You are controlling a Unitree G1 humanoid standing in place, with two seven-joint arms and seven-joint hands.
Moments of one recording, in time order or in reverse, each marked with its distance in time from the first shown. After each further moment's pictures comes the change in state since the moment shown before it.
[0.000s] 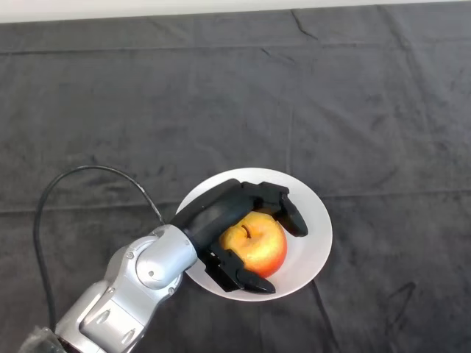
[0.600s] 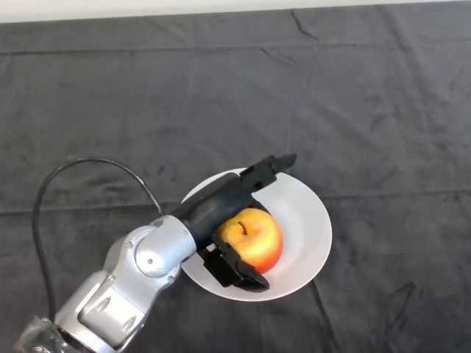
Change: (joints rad) left arm -0.033 0.016 0.019 0.000 -0.026 0.053 -0.028; right arm 0.000 0.000 0.000 0.000 0.000 0.000 0.000
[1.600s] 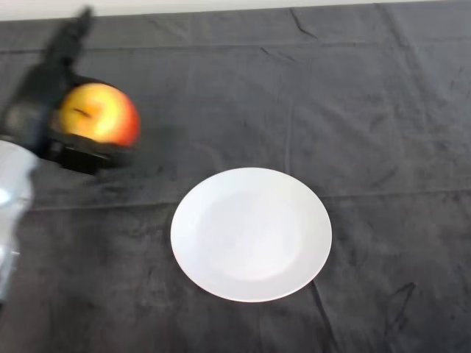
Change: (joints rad) left arm -0.057 0.176 0.545 0.144 -0.129 -0.137 0.145; right arm 0.000 0.000 0.000 -0.001 0.000 0.000 0.000
